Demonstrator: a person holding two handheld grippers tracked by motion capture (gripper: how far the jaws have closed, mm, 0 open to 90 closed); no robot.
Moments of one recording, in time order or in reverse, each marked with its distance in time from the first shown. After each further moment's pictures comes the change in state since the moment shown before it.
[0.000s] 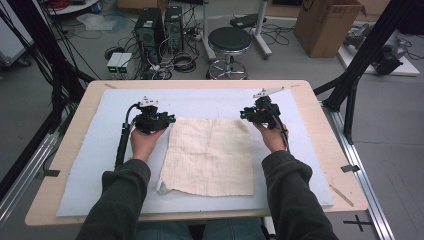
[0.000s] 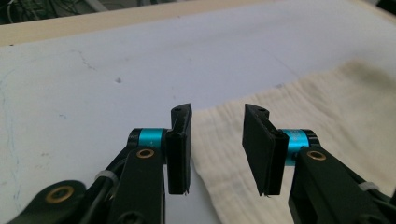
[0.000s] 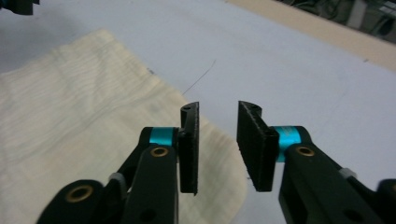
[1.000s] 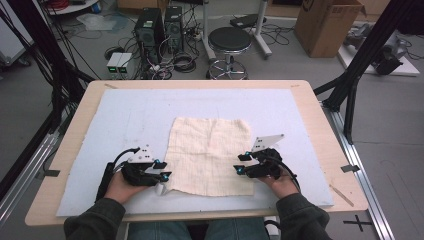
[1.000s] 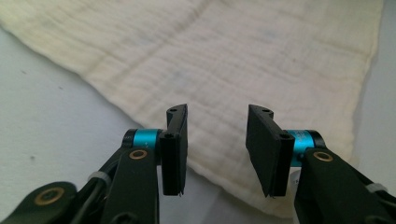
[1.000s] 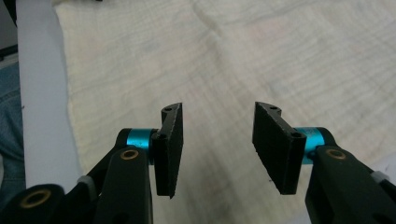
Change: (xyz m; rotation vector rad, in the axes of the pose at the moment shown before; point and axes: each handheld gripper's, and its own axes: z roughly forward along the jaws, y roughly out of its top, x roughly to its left) left arm -0.048 -0.090 -0.079 0.173 -0.355 0.332; right arm 0.095 -0.093 -0.045 0.062 0.295 -0.179
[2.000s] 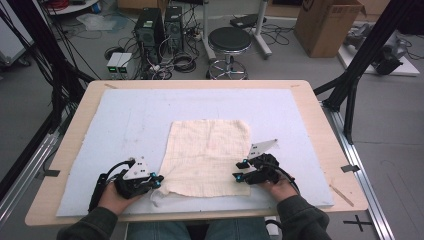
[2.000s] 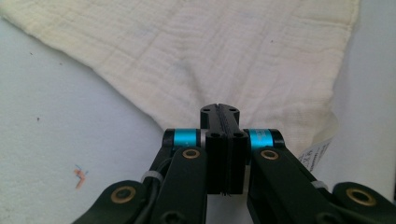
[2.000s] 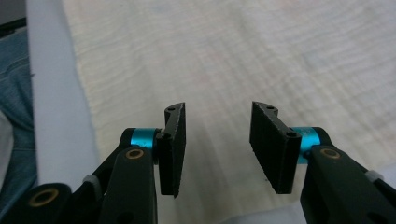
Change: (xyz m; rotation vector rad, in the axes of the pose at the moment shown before) left arm -0.026 -0.017 -0.021 0.019 0.065 0.077; right arm 0.010 -0.006 0.011 0.080 0.053 -0.043
